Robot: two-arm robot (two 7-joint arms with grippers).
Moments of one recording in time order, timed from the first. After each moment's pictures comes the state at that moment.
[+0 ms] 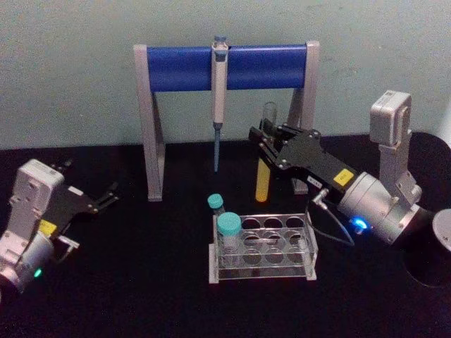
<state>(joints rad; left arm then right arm) -0.20 0.60 0.45 -1.41 -0.25 -0.12 0.03 0.31 0.37 -0.39 -1.47 0.45 -0.12 0.49</state>
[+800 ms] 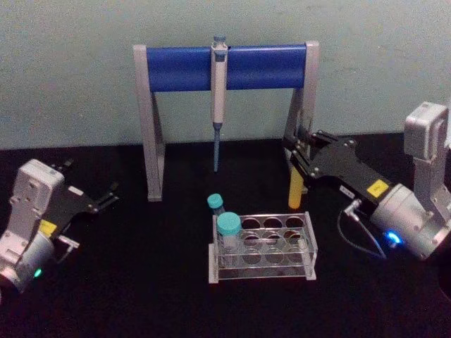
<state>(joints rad) -0.20 0.60 0.45 -1.41 -0.25 -0.12 0.03 0.19 0.43 -0.31 -1.58 0.42 -0.10 0.44</state>
